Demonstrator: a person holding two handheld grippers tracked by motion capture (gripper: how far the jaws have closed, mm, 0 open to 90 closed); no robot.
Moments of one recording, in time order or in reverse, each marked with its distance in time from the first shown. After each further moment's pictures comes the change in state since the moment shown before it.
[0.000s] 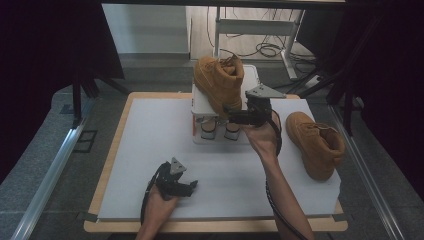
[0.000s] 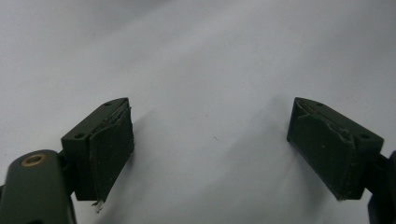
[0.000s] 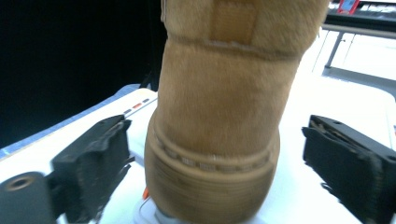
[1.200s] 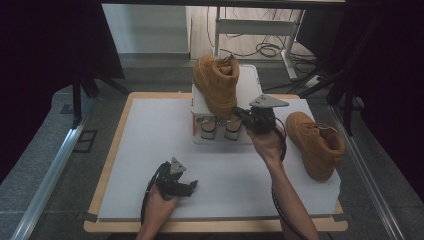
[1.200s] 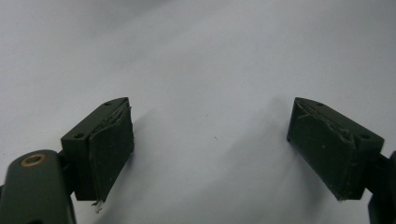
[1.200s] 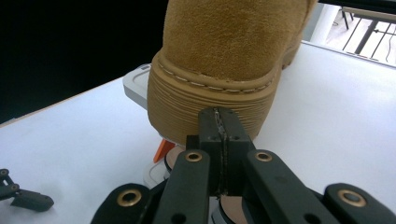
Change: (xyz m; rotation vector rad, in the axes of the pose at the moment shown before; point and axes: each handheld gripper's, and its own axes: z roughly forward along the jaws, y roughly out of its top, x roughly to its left) left arm 0.001 0.000 0.000 0.005 -0.003 0.000; right arm -0.003 -0.022 -0.008 0.060 0.086 -0.058
